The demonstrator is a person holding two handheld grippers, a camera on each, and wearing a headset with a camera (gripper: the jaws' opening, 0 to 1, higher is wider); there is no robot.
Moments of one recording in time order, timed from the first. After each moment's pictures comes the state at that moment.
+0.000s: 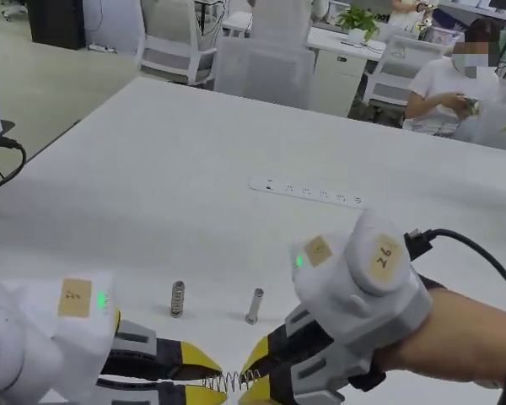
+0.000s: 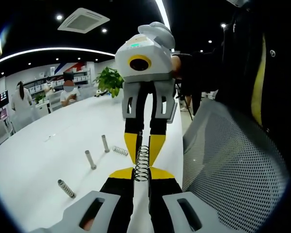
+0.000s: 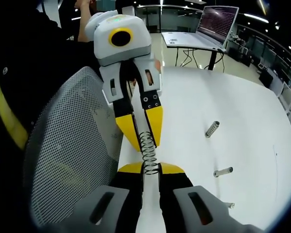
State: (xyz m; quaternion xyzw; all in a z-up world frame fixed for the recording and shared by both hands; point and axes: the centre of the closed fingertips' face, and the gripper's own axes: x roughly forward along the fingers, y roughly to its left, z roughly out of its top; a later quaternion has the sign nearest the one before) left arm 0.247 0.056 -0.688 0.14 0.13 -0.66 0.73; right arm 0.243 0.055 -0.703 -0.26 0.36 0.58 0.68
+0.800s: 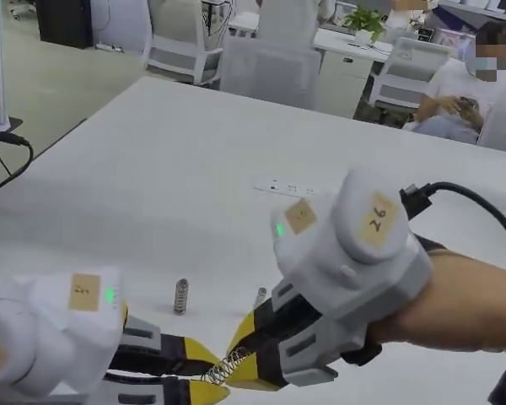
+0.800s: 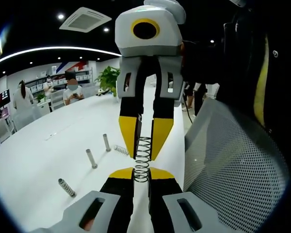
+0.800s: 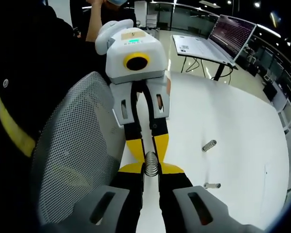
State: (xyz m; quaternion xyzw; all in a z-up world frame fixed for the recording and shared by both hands) left arm 0.248 0.056 -0.691 0.14 0.14 -0.65 0.73; right arm 0.241 0.075 -0.678 -0.32 0.34 0.59 0.65
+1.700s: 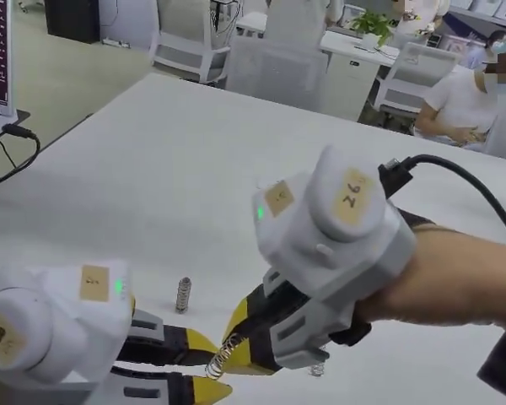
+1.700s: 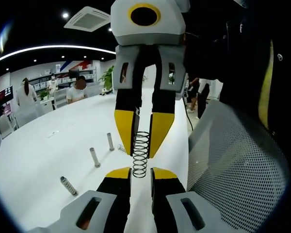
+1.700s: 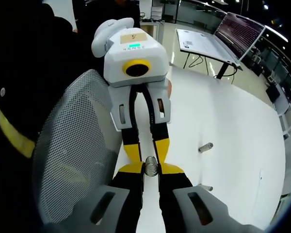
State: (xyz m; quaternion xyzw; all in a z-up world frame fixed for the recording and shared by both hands) left arm 0.257 0.055 -0.692 0.13 0.14 -0.64 0.74; right arm 0.252 0.077 -0.673 -0.35 0.36 0.59 0.63
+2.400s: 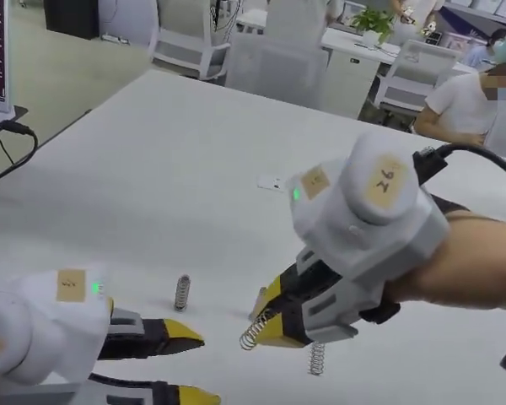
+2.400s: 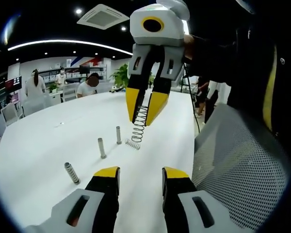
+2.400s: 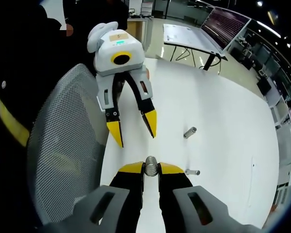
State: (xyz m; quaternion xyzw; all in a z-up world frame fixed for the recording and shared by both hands) left arm 0.267 0.071 -0.705 0.10 0.16 -0.61 0.77; right arm 0.276 0.042 -0.669 -0.36 0.37 0.55 0.66
